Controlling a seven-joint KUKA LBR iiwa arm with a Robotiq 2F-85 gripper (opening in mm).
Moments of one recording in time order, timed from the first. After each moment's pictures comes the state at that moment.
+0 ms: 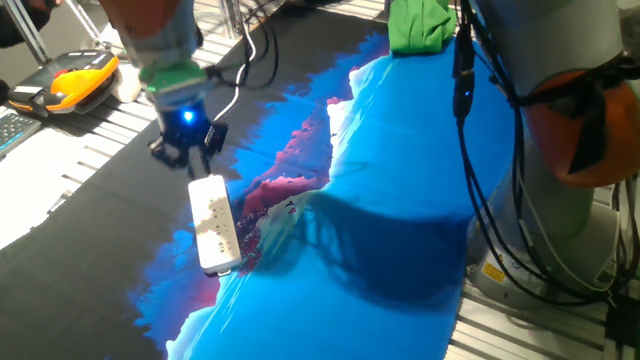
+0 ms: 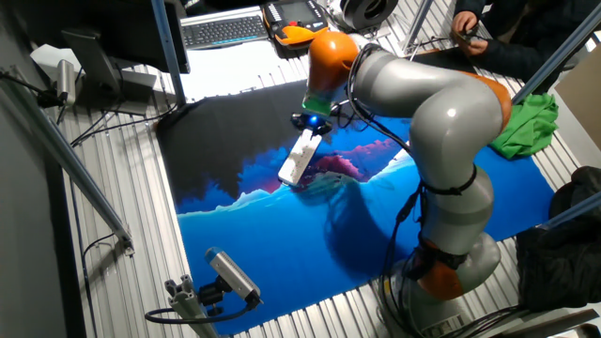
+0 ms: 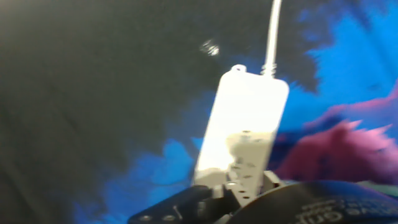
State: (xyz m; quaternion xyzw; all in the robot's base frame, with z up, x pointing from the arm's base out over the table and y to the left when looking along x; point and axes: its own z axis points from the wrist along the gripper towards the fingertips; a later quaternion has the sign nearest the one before) arm 0.555 0.156 0.158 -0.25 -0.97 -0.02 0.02
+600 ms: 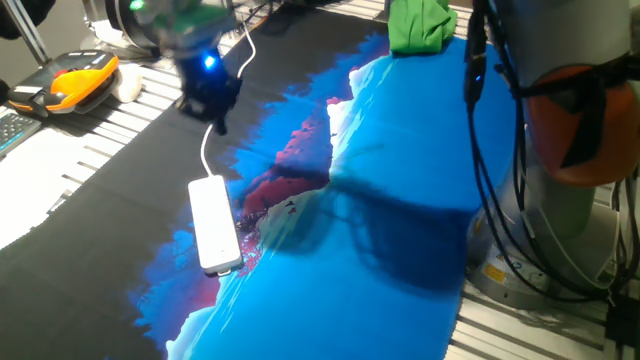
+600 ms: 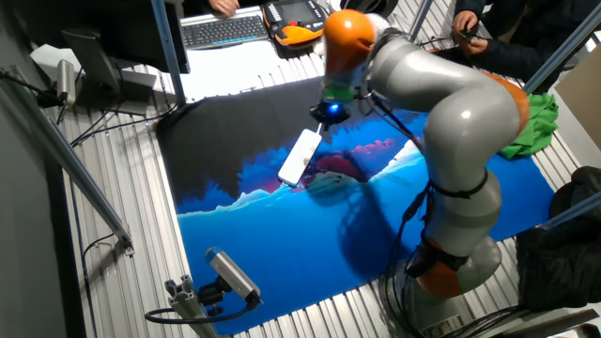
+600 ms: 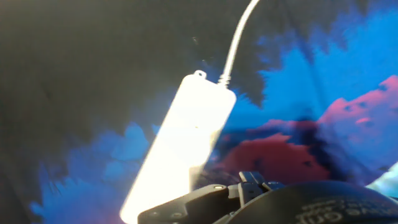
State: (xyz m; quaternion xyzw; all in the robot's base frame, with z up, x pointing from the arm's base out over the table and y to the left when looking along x) arm 0.534 0.091 0.223 -0.14 -0.99 -0.02 0.03
